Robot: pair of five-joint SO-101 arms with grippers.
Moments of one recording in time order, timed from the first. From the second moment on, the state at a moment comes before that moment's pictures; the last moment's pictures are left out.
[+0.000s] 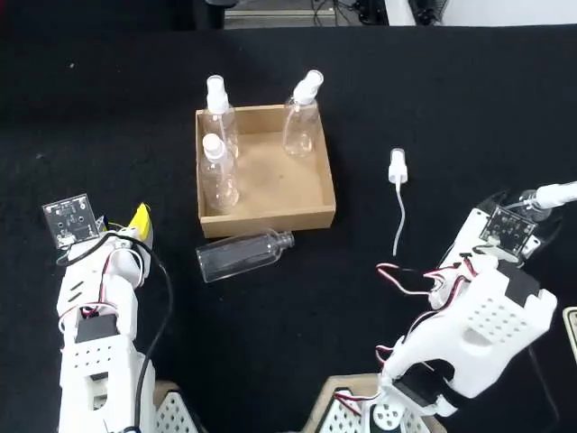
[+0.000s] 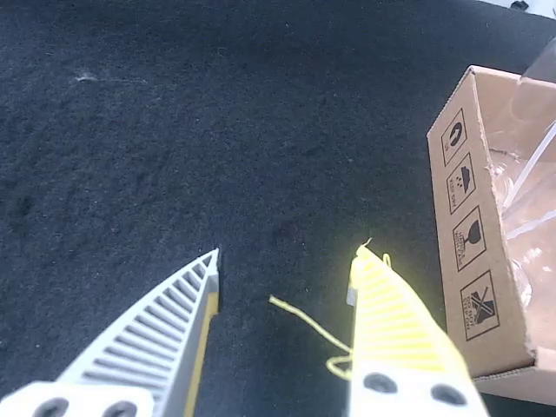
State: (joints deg) left arm -18.0 -68.5 94.4 7.9 3.9; right arm 38.6 27.0 64.7 -76.4 7.6
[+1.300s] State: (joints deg) left arm -18.0 -68.5 94.4 7.9 3.9; right arm 24.6 -16.3 83.6 -64.3 7.4
